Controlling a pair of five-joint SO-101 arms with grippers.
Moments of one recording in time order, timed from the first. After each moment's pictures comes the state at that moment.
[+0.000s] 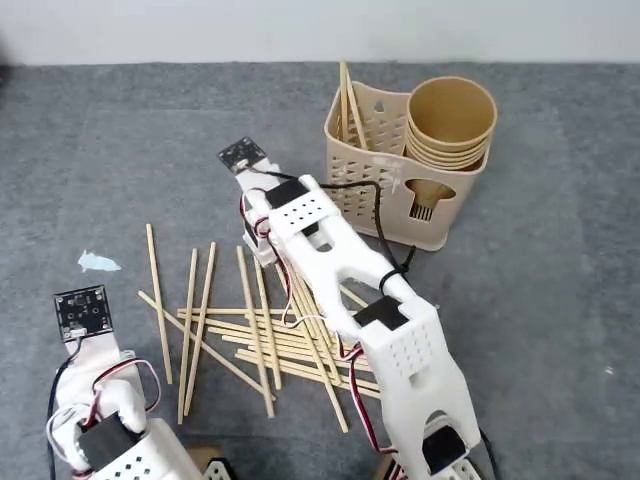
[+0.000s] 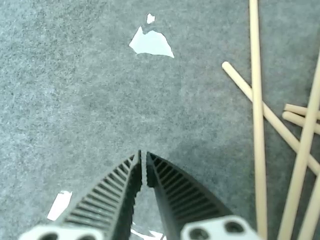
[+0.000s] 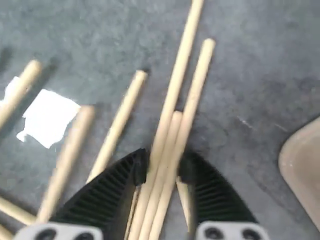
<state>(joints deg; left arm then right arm) -40.9 -103.3 95.1 73.1 -12.0 -35.8 41.2 -23.0 66.4 2.8</state>
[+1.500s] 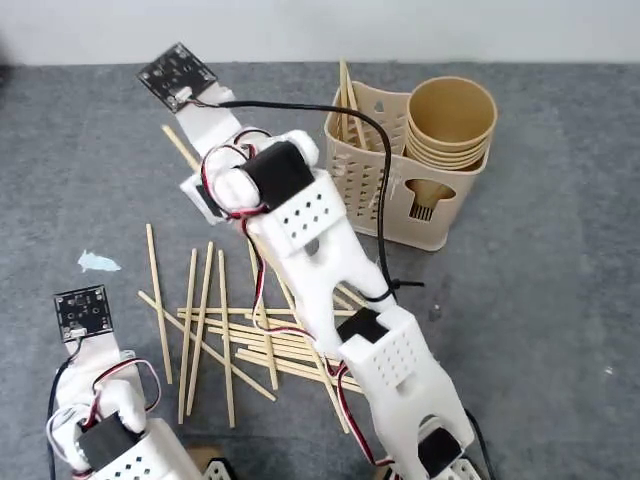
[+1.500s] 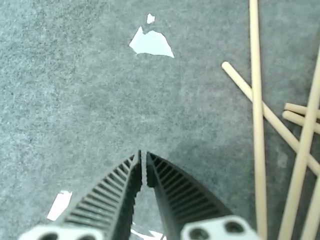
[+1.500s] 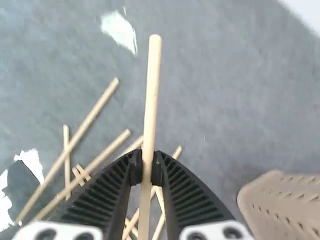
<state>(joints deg) -40.9 -103.3 95.1 73.1 -12.0 -43.3 41.6 -83.6 100.3 5.1</state>
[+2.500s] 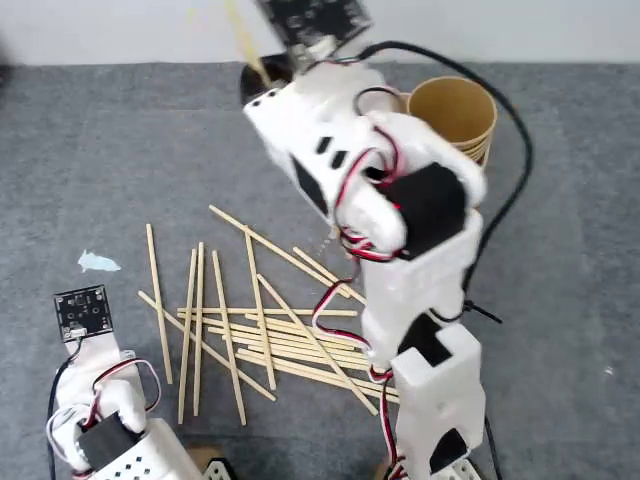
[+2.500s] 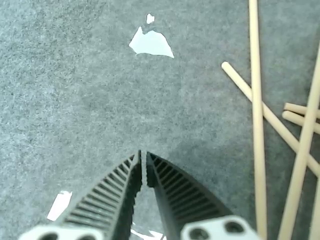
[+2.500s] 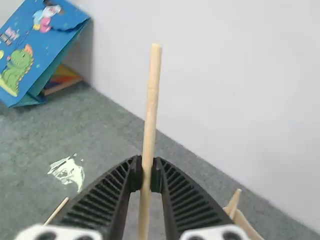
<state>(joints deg) -40.9 -103.3 95.1 73.1 -12.0 -33.5 23.6 -94.2 95.9 8.7</state>
